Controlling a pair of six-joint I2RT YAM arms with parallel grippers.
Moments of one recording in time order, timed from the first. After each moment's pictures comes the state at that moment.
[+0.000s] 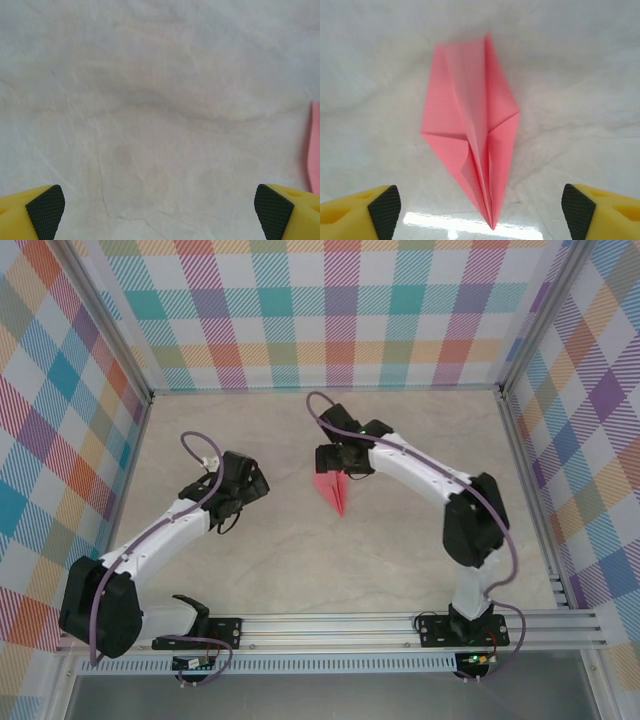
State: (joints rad) left arm -0.41 1.25 0.86 -0.54 -0.35 -0.78; right arm 0.70 1.84 1.63 -0.86 0.20 0.59
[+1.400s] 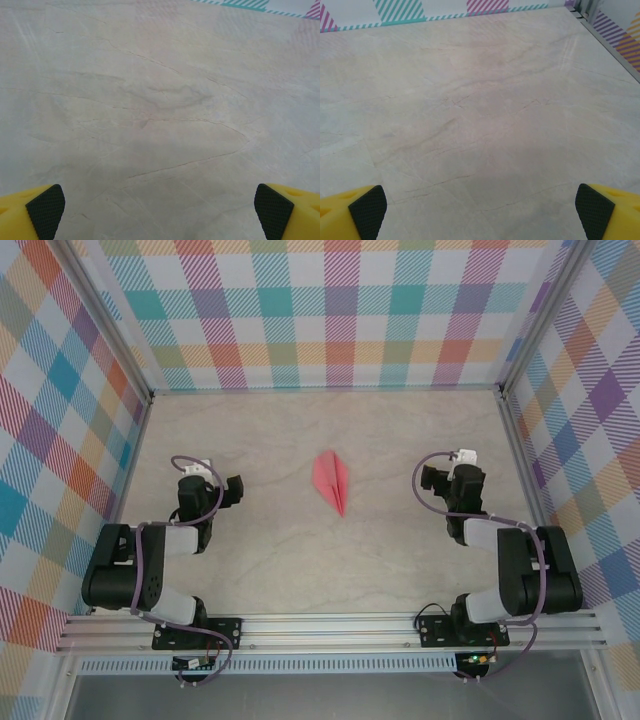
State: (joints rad) left arm -0.02 1.50 0.38 0.67 -0.03 -0.15; right arm 0.05 1.45 0.43 0.57 0.13 0.10
